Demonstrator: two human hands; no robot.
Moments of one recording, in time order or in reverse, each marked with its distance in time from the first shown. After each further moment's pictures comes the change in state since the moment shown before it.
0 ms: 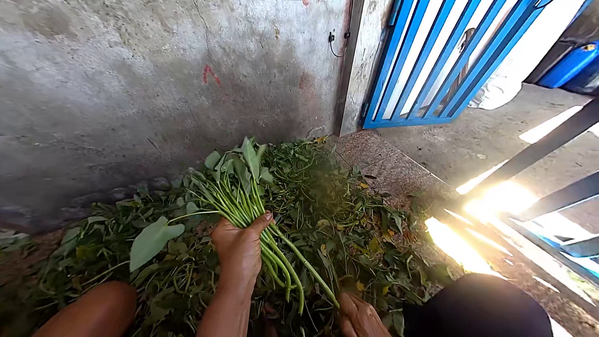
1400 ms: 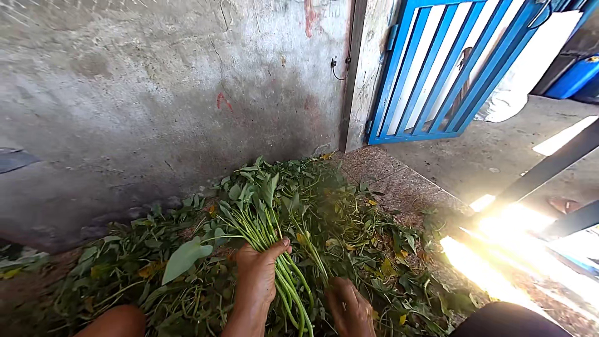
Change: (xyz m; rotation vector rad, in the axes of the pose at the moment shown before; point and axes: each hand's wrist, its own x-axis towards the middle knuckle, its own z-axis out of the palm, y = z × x) left_hand 0.006 -0.008 0.003 -0.010 -0.092 -0.247; right_hand 0.074 -0.002 0.040 0.040 0.567 0.024
